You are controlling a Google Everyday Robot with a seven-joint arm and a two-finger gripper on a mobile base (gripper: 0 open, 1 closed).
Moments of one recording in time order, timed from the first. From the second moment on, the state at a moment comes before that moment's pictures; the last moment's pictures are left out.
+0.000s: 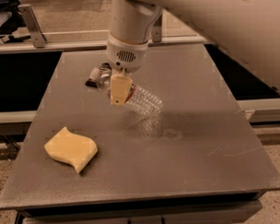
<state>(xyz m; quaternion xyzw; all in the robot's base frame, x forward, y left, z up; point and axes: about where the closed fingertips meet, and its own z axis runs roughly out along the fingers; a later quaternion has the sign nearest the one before) 0.522 0.042 0.906 -0.69 0.71 0.08 0.09</state>
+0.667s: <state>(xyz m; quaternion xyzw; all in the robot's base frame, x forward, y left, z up) 0.517 -0.034 0.850 -0.70 0.70 -0.10 -0.08</state>
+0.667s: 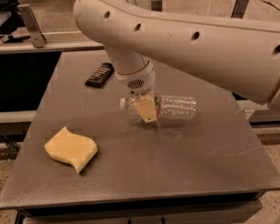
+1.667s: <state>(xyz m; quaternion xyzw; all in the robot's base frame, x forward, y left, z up) 0.540 -0.047 0.839 -0.69 0.71 -0.15 -0.07</state>
